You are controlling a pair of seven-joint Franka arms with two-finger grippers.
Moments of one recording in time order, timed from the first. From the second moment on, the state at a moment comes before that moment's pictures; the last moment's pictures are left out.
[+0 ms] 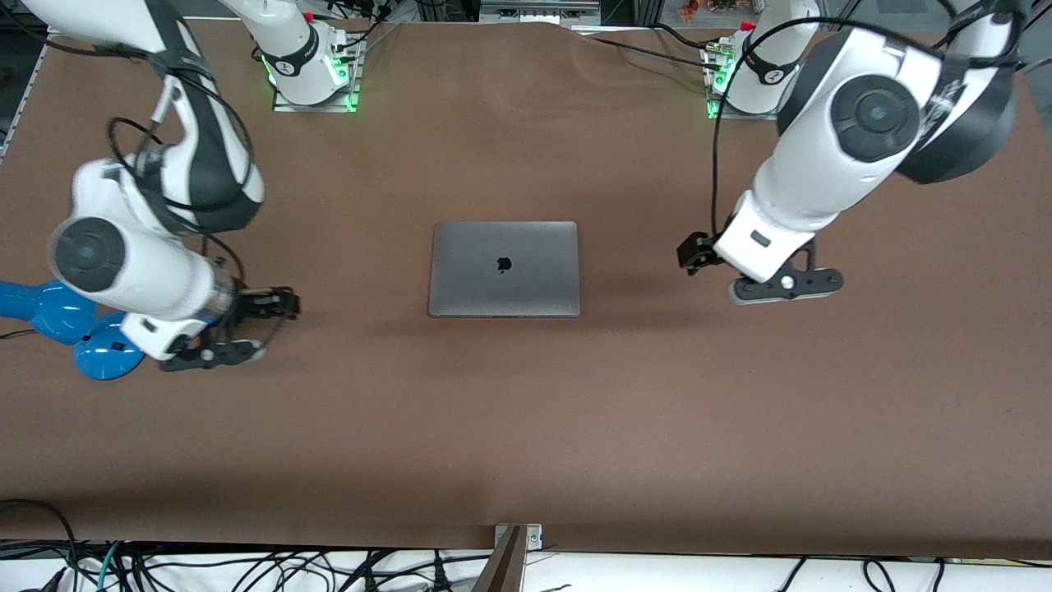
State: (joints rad) left arm 0.02 0.28 -0.44 -1.48 0.09 1.72 -0.57; right arm 0.05 0.41 0.12 -1.53 -0.08 1.86 0.01
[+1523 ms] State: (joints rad) left arm 0.03 -0.20 -0.08 -1.86 0.03 1.62 0.02; right arm 0.08 0.00 -0.04 -1.60 -0.06 1.53 -0.03
